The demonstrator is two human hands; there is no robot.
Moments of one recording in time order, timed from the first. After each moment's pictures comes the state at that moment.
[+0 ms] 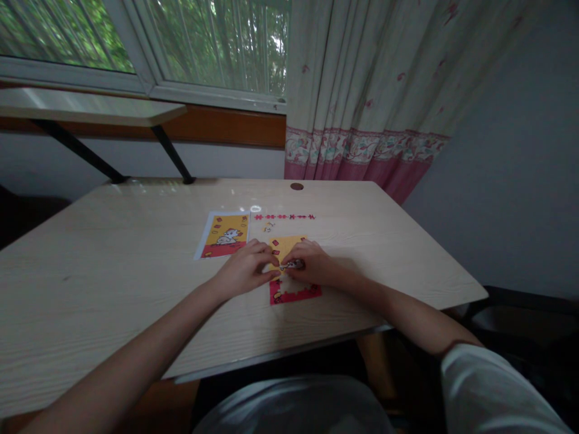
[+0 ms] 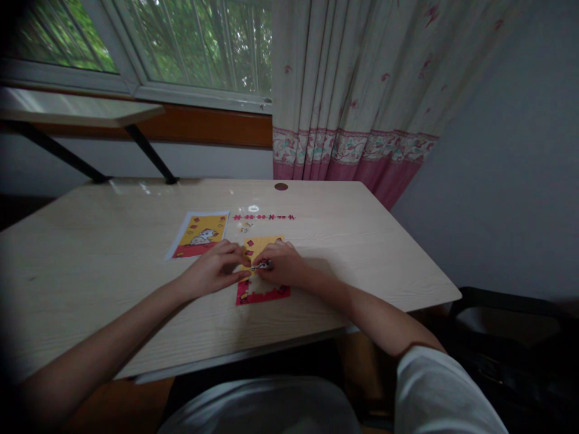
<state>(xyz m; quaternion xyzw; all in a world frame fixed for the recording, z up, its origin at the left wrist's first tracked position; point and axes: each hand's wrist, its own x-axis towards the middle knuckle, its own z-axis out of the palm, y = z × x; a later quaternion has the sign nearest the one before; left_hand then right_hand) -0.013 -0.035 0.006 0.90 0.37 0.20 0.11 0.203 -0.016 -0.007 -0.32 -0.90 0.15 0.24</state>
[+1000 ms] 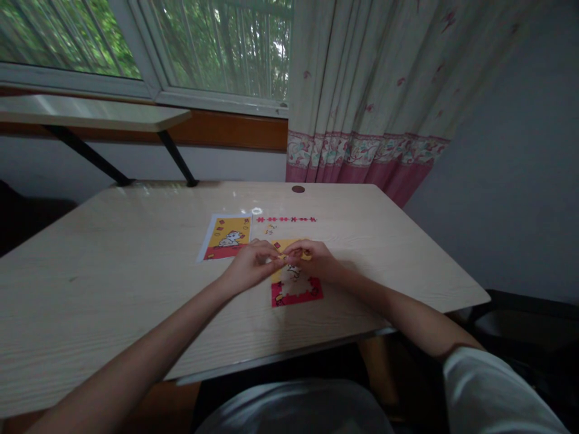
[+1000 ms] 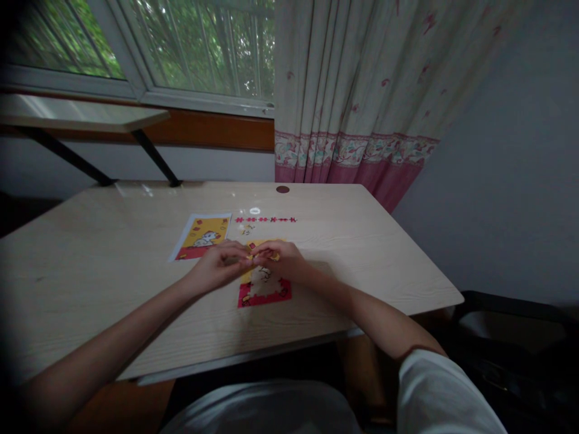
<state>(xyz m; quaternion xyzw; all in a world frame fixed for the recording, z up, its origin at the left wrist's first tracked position) -0.001 -0.033 0.010 0.82 0.42 0.32 0.24 0.200 -0.012 0.002 -0.34 -0.83 0.31 0.33</state>
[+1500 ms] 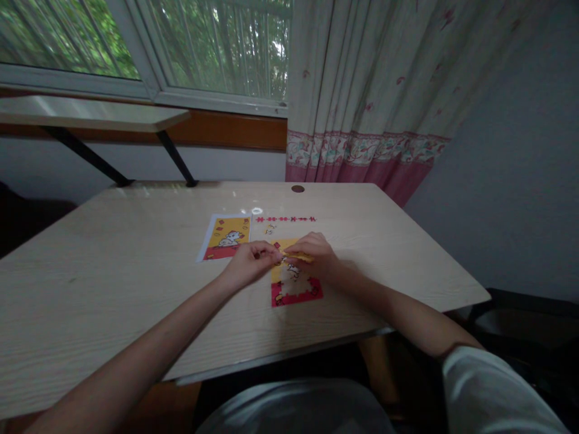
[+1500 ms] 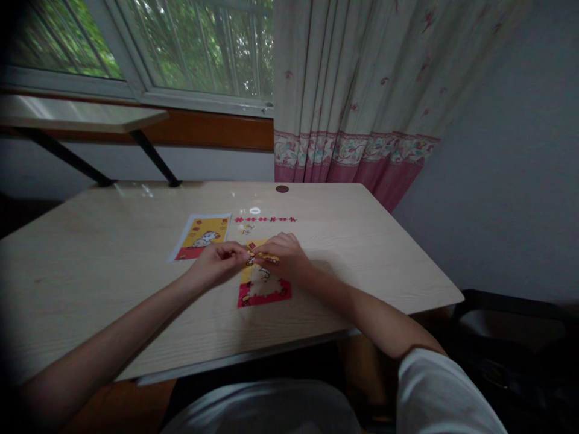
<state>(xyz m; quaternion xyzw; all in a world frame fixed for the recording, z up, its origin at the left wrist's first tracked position) 0.002 -0.026 -0.002 0.68 0.45 0.40 0.42 0.204 -0.013 0.006 -0.32 -0.89 0.06 0.32</state>
